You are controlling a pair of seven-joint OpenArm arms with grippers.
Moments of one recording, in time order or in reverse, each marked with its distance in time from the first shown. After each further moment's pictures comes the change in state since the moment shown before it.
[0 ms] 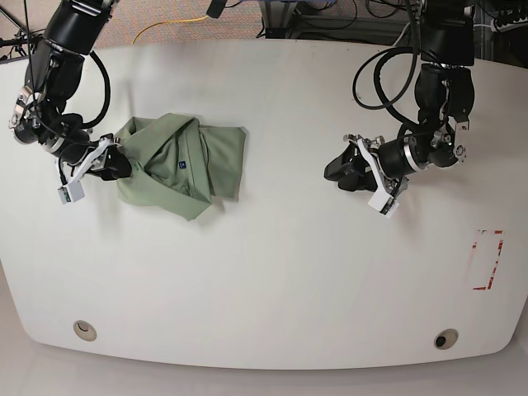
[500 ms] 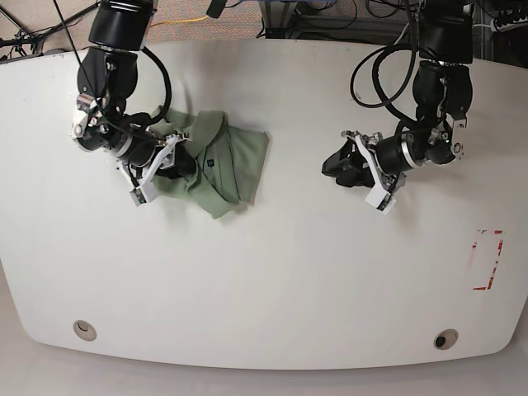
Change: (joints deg) left arm 0.6 0.2 0.6 -0.2 0.5 0.0 0.0; right arm 0.4 -11.3 -12.9 1.8 -14.6 -1.9 6.7
